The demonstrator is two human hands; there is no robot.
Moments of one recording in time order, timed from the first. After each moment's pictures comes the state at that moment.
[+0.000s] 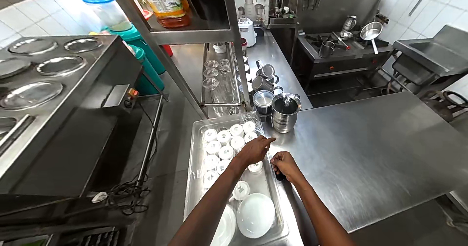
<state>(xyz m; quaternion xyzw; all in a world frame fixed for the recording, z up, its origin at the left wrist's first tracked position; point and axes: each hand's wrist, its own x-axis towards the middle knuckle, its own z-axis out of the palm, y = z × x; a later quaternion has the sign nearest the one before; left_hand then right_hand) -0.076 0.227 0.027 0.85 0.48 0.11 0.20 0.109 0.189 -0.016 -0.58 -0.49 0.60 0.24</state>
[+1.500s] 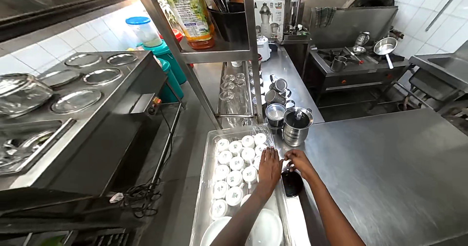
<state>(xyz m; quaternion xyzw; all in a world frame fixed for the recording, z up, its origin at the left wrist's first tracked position) -0.026 0.213 -0.032 0.72 0.69 0.03 -0.01 0.123 0.259 -0.015 -0.54 -0.51 0.62 0.25</state>
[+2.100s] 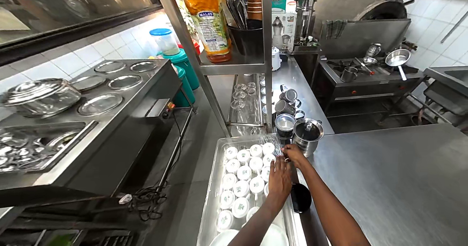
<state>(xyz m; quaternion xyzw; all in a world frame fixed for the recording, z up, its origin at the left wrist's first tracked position) -0.013 0.220 -0.014 0.71 0.70 -0.05 0.05 0.054 0.355 -0.030 -0.54 -0.50 0.63 0.25</state>
